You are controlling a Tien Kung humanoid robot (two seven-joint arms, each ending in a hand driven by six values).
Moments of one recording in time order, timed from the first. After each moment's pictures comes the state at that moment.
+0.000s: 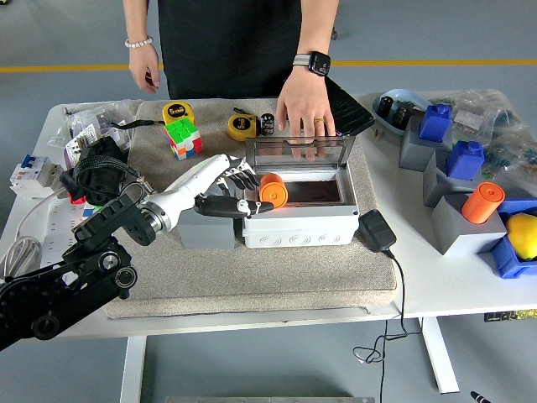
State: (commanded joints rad) left arm -0.55 0.36 -0.64 -1.42 1.47 0.18 0.18; right arm 0.15 -0.22 0.30 0.32 0.06 -0.16 -0.01
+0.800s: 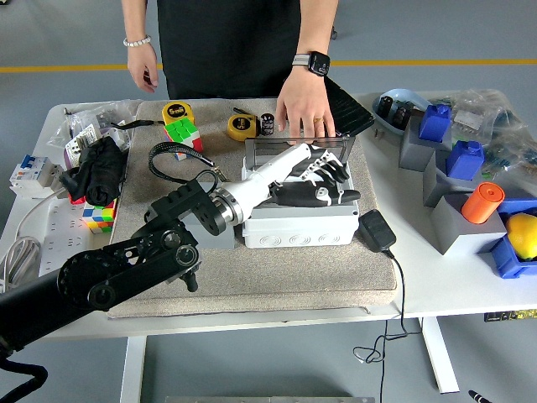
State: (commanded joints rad) left arm -0.73 0.19 -0.57 -1.39 1.17 0.22 0.06; right arm 0.16 -0.22 0.28 0.32 0.07 -0.17 -0.01
